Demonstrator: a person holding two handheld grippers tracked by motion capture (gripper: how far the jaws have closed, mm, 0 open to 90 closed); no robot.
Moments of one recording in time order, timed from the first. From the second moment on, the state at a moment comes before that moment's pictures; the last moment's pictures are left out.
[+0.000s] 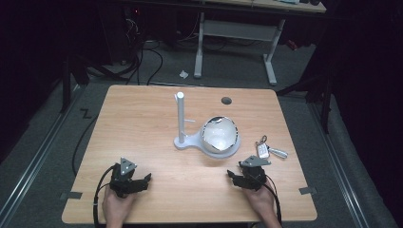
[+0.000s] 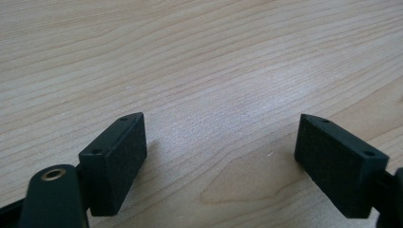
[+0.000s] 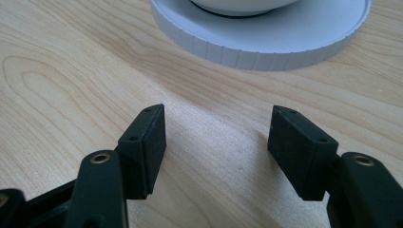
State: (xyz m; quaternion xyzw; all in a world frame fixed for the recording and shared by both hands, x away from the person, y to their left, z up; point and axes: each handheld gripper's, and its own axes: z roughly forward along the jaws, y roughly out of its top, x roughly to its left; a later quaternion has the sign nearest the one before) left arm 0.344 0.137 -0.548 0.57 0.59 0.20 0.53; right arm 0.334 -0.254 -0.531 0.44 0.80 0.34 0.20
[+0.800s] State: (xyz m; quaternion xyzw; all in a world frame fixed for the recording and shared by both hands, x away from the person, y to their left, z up) left arm 0.344 0.137 -0.548 0.57 0.59 0.21 0.53; right arm 0.332 -0.252 -0.531 0.46 0.80 0.34 0.21
